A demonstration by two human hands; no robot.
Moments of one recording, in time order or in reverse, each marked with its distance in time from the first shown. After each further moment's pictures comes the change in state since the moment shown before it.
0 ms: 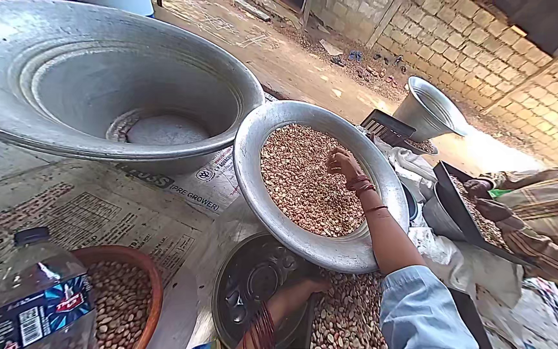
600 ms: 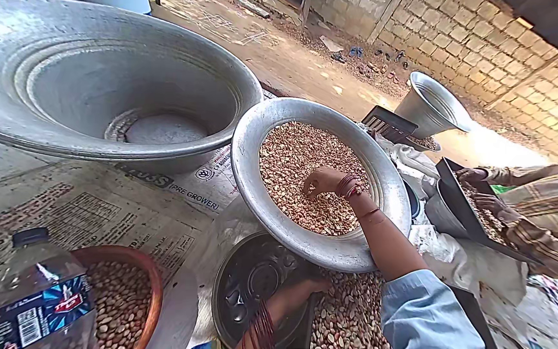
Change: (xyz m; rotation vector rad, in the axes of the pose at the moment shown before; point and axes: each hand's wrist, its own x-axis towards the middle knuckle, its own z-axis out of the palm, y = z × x) left_hand 0.001 -0.004 0.000 -0.003 0.015 0.010; right_hand 0.004 -0.013 0.040 -1.017 -0.736 -0.389
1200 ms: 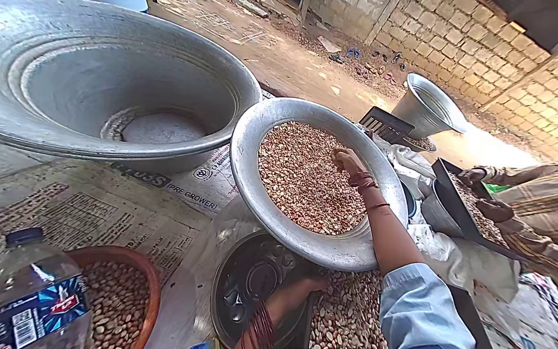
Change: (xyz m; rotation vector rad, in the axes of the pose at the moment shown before) left_hand 0.000 -0.004 0.000 -0.037 0.018 -0.018; right_hand -0.044 0.015 -0.016 0.807 0.709 0.457
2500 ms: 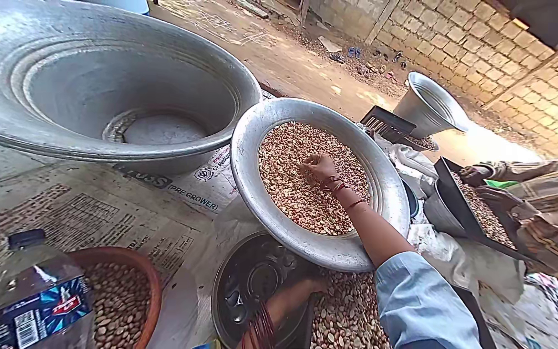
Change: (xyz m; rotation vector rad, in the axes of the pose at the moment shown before) left_hand 0.001 0.000 0.000 0.013 -0.016 0.053; right_hand 0.009 0.000 0.069 -0.225 -0.002 -0.024
